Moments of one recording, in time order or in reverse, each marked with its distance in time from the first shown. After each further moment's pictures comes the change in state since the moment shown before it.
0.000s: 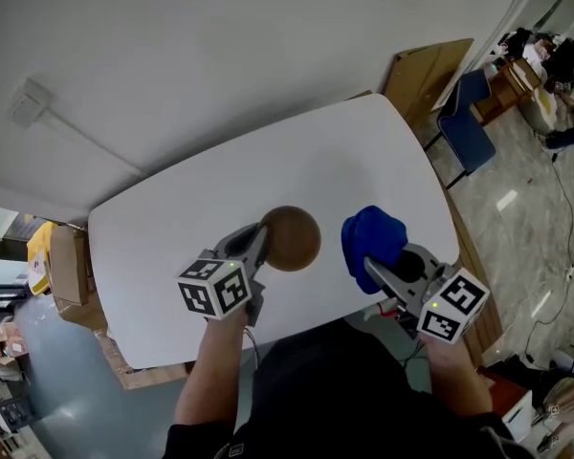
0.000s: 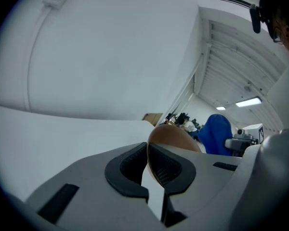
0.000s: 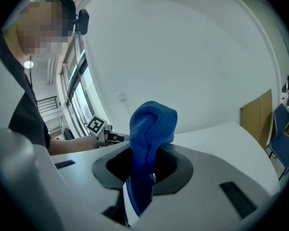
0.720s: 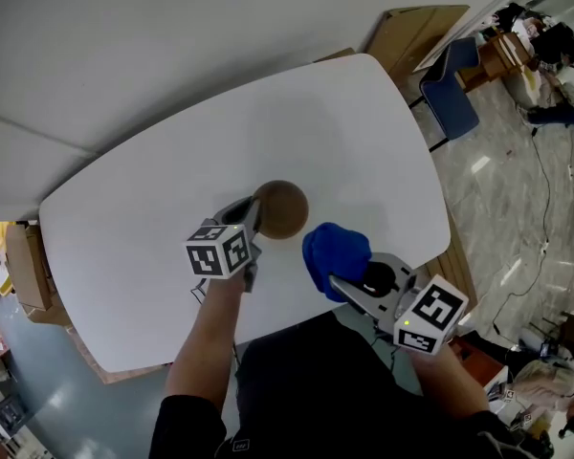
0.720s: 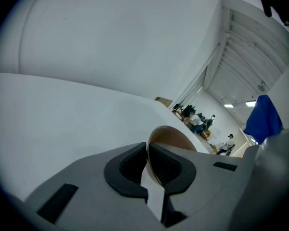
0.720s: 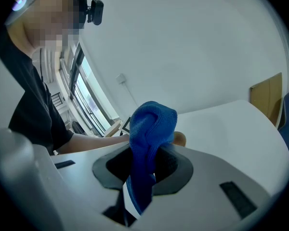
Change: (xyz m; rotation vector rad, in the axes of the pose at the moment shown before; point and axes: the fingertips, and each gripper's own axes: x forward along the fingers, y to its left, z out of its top) left arm 0.125 0.070 -0.088 -0.094 0.139 0.031; right arm 0.041 0.002 -0.064 0.053 0.194 0.082
